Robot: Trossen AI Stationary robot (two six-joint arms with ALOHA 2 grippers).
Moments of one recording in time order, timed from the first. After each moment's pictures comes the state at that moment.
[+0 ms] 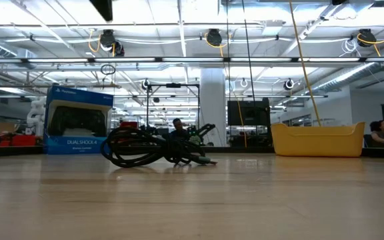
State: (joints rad) left arm -0.22 1.52 1.62 -1.36 -0.21 -0.22; right arm 0.41 0.46 0.70 -0.44 0.34 -0.09
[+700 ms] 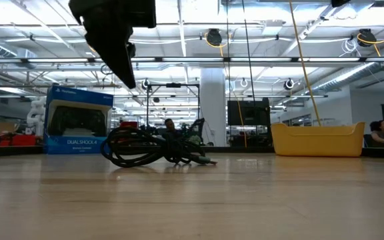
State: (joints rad) left arm -0.17 1.53 1.16 -0.75 -0.12 -0.26; right arm 0.41 0.46 0.68 -0.43 0.34 -0.10
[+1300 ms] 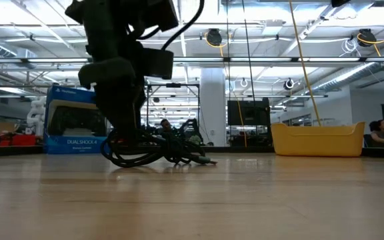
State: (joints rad) left arm -0.18 1.80 1.14 -0.62 -0.12 -0.28; right arm 0.41 0.46 0.68 -0.43 0.34 -0.10
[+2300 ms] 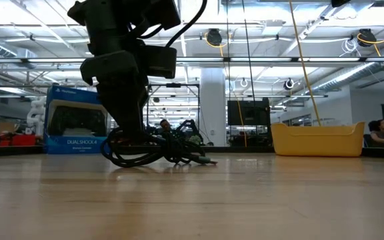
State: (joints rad) left arm -0.18 1.81 1.15 -0.58 -0.07 -0.27; right arm 0.41 0.46 0.68 -0.43 0.34 -0.10
